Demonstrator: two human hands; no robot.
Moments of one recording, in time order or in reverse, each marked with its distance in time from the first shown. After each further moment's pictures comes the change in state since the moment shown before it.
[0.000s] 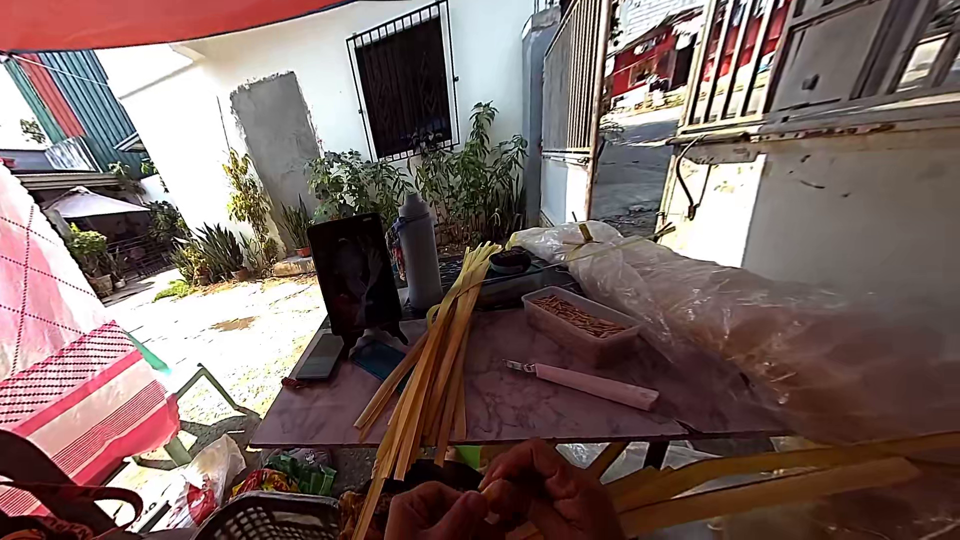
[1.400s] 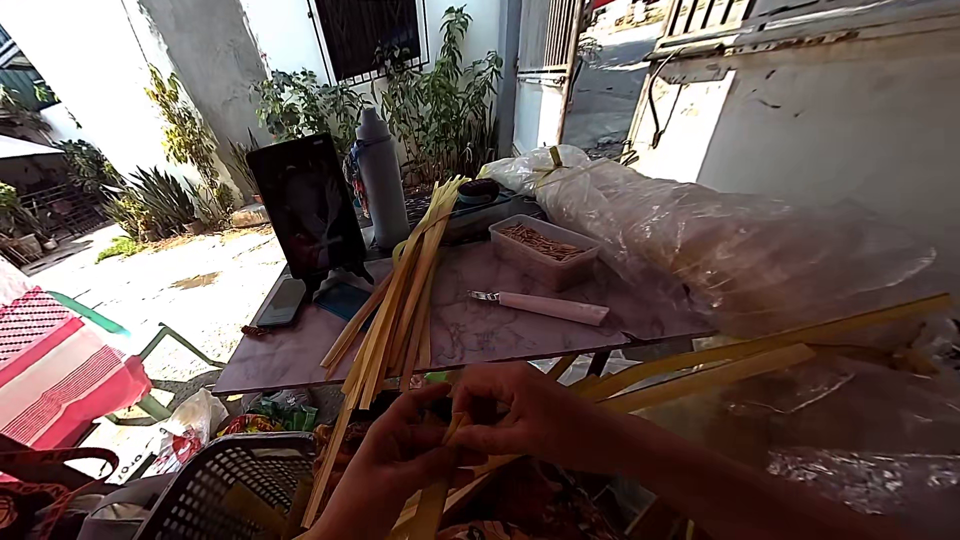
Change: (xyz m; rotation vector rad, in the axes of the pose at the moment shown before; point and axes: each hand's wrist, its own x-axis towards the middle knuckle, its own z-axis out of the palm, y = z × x) left_hand 0.009 0.011 -0.015 -0.008 -0.368 -0.112; right_hand 0.034 -0.007 -0.047 -0.134 -0.634 0.250
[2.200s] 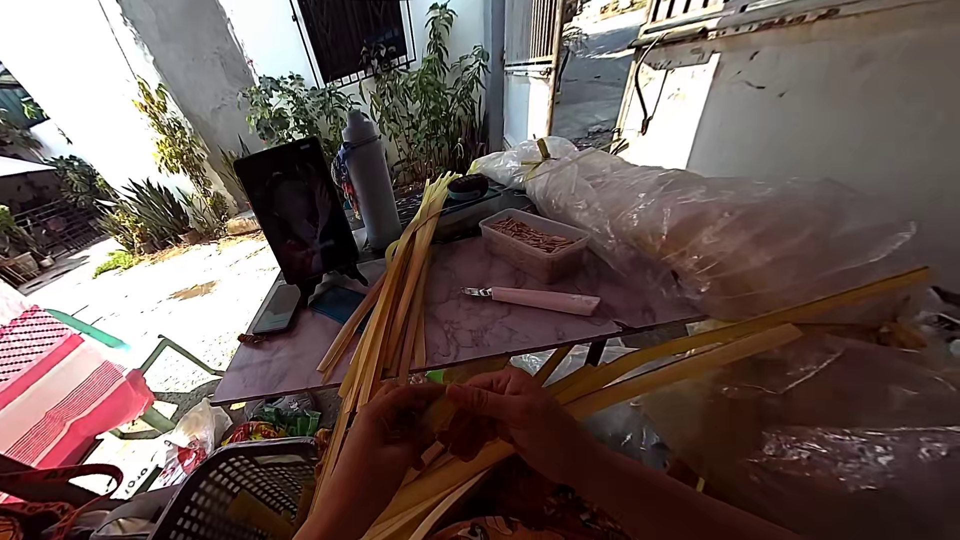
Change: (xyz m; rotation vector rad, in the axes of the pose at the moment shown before) left_hand 0.012 0.014 -0.003 0.569 0.169 0.028; right_hand -0.002 0.003 0.032 0.800 0.300 0.331
